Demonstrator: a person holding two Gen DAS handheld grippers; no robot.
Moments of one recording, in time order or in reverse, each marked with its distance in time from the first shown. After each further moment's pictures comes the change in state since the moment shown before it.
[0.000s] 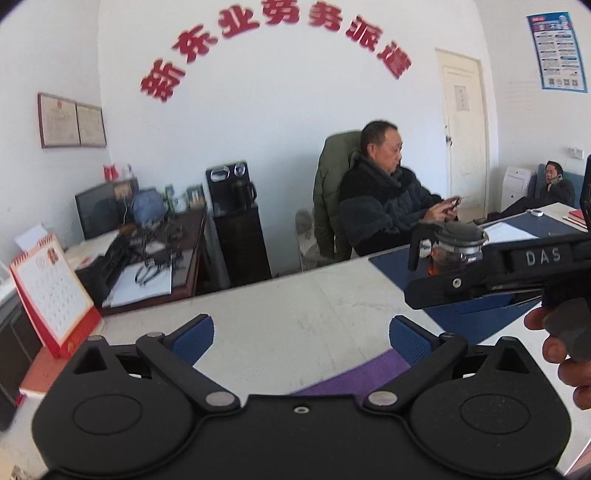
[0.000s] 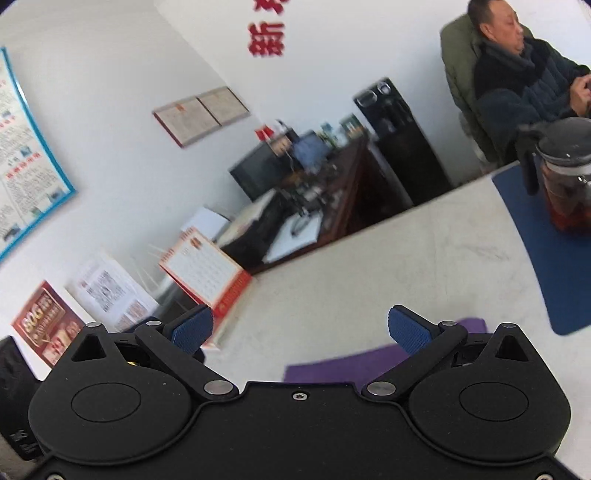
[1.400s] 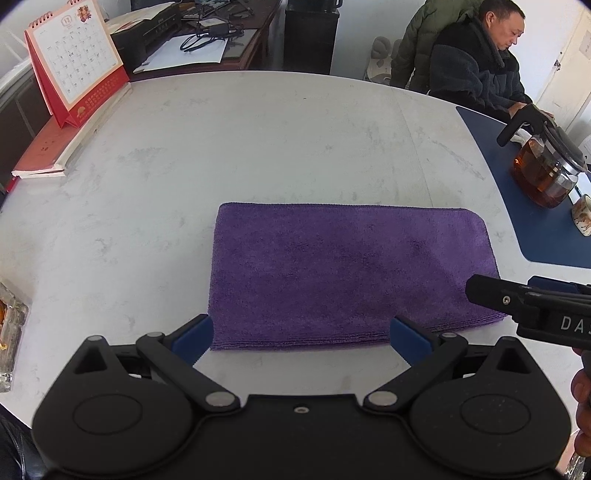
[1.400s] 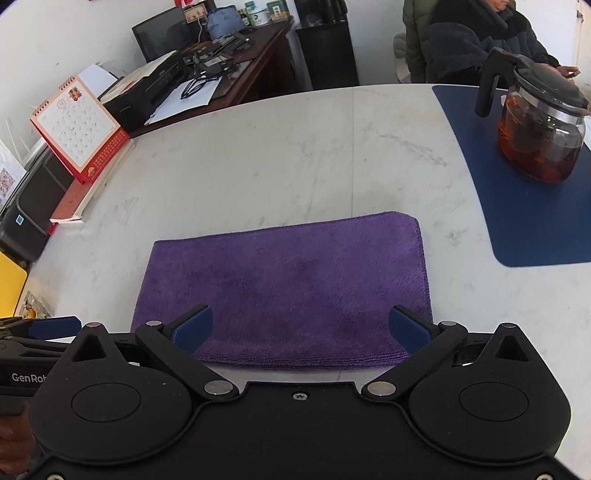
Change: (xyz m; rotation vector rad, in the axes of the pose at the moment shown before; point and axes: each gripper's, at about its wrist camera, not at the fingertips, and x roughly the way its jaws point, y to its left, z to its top) left arm 0.074 0.051 -0.045 -0.322 0.521 0.071; right arm 0.084 0.025 -0.049 -0.121 0.358 -0.392
